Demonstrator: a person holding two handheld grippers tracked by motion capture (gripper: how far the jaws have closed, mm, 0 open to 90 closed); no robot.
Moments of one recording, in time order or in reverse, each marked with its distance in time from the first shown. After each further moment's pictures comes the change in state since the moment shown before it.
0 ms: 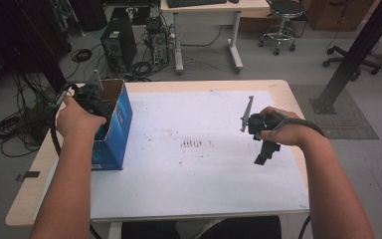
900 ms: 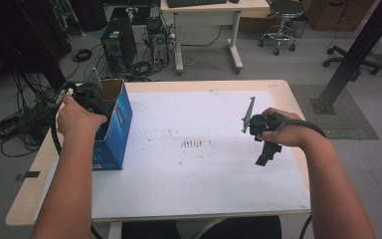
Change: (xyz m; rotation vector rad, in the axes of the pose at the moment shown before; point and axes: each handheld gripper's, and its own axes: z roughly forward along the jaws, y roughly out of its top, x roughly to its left) left arm -0.002 -0.002 -0.008 -0.016 -0.005 -0.018; right arm 0.000 -0.004 0.002 -0.005 0.002 0.004
